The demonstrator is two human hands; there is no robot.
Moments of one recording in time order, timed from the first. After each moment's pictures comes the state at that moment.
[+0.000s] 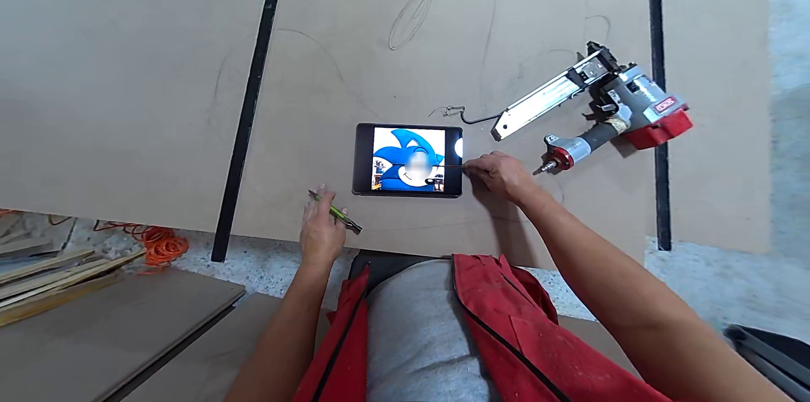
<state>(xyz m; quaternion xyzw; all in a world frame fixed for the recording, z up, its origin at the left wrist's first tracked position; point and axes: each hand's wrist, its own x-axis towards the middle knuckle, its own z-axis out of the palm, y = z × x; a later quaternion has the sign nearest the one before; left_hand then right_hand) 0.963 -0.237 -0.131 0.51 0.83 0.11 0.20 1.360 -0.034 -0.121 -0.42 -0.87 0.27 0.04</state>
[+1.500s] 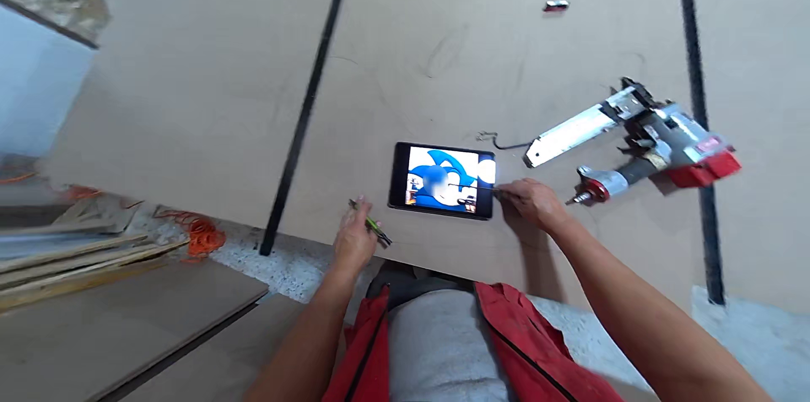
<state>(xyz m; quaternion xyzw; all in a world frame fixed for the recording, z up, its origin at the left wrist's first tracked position) 0.951 -0.233 -0.112 0.49 0.82 0.07 0.27 1.353 -0.038 -0.115 -0.43 -0.86 0.26 0.05</state>
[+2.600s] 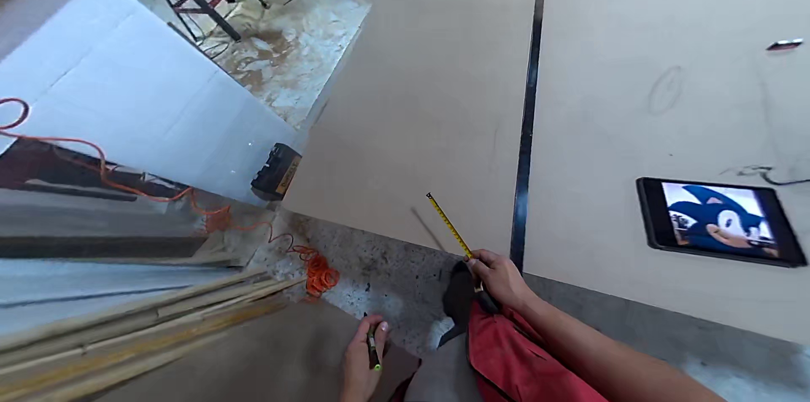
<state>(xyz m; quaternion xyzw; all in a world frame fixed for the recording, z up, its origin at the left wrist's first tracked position) 0.454 -0.540 -0.064 0.34 0.82 0.31 0.34 0.709 -0.289 -0.089 -0.50 -0.62 0.60 0.05</state>
